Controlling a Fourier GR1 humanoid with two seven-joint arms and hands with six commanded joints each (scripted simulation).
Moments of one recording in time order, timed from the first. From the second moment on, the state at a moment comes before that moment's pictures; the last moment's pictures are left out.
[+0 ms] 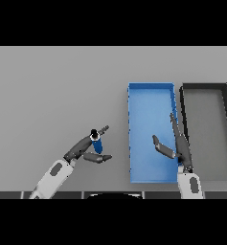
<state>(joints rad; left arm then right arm) -0.18 0.26 -0.56 -1.36 0.02 -0.14 -0.11 0.13 -0.16 0.08 -1.71 0.19 0.03 -0.12</state>
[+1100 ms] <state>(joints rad) -0.20 0.15 -0.52 -1.50 0.08 -0.12 -0.19 0.12 -0.15 0.08 -1.71 0.18 0.04 -0.09</state>
